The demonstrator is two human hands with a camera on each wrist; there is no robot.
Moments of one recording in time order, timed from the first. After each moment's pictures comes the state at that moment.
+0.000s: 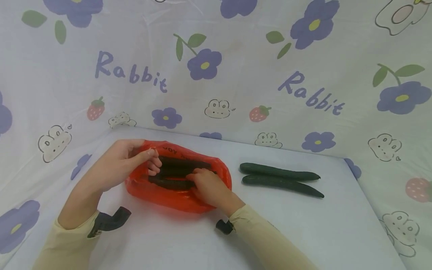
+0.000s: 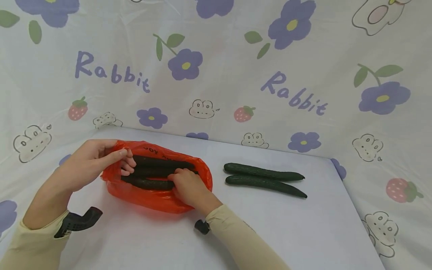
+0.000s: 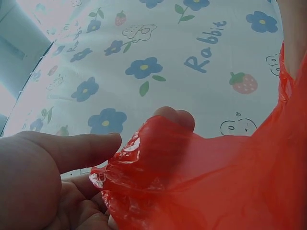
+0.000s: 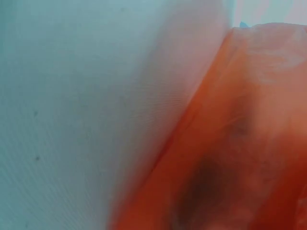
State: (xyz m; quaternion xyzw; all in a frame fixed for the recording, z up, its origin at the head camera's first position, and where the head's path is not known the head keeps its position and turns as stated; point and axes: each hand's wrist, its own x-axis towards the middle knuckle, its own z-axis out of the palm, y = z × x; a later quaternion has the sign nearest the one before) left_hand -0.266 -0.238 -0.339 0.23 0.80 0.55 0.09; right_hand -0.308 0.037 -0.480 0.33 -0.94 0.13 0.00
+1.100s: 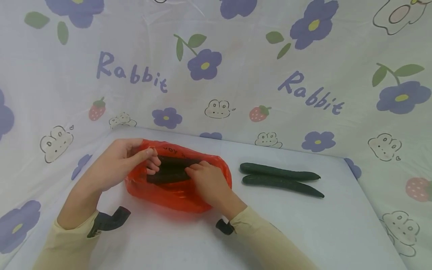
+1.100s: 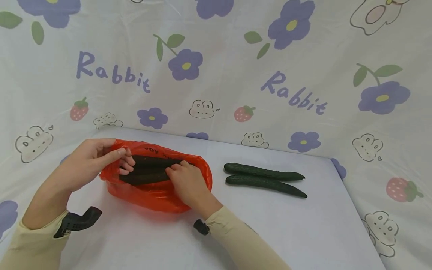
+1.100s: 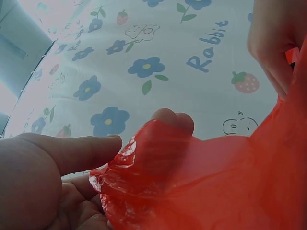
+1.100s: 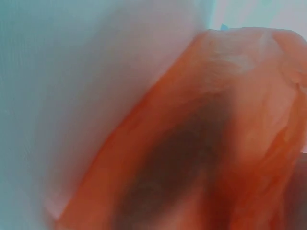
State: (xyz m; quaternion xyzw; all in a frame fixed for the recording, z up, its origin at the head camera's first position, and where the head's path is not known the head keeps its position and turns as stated) left_hand -0.264 -0.239 -0.335 0.23 0.80 0.54 0.08; right_hand -0.297 0.030 -0.453 0.32 -0.94 0.02 0.11
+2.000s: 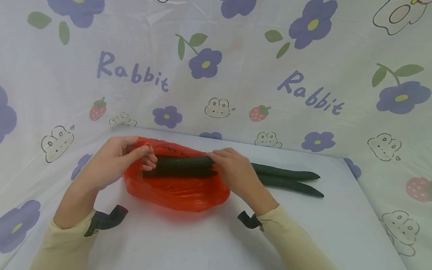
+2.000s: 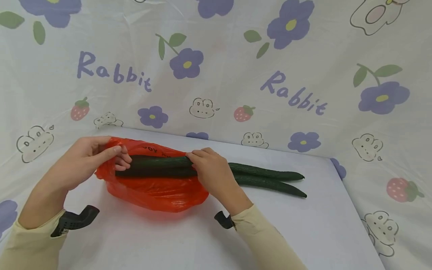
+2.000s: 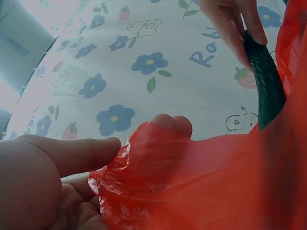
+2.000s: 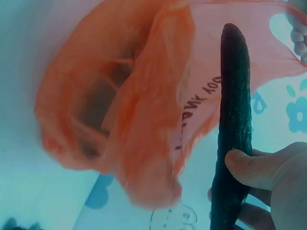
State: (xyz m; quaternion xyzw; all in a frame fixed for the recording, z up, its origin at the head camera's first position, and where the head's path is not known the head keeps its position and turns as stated) left_hand -0.261 -0.243 -0.330 0.22 0.80 0.56 0.07; right_hand -0.284 0.095 -0.402 0.28 -0.93 0.14 0.16
